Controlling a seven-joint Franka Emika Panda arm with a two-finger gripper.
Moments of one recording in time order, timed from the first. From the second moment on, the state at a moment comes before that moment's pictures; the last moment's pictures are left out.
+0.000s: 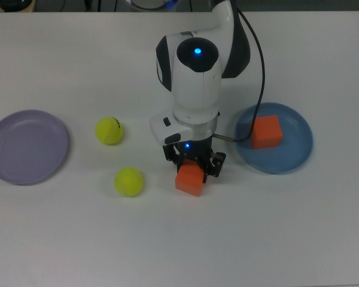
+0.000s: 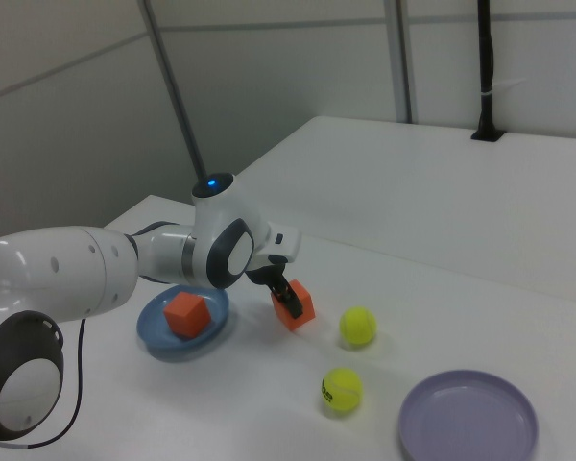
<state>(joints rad) 0.32 0.59 0.06 -1.56 -0.09 2.44 0.64</state>
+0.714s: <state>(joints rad) 0.36 0.40 0.19 -1.56 -0.09 2.28 0.58</state>
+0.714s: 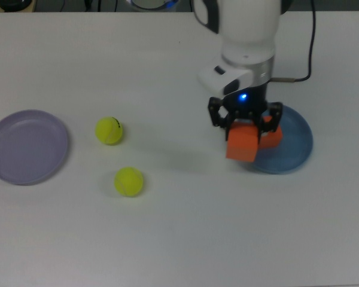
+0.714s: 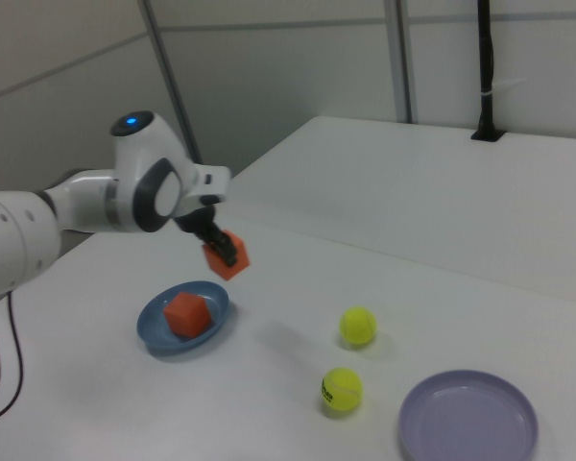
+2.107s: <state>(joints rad) 0.40 0.36 0.29 -1.73 -0.24 2.28 0.74</state>
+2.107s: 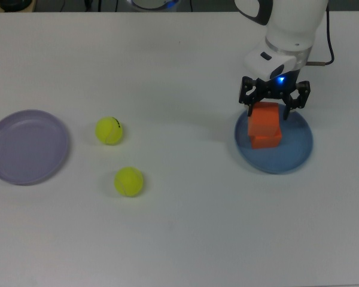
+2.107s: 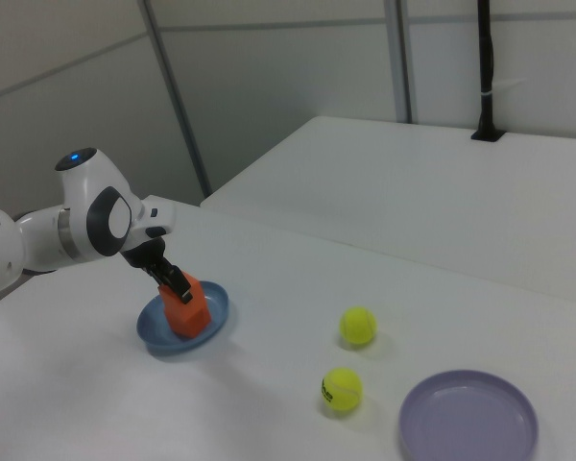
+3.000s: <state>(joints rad) 0.31 0.26 0.13 -1.60 0.09 2.10 0.51</state>
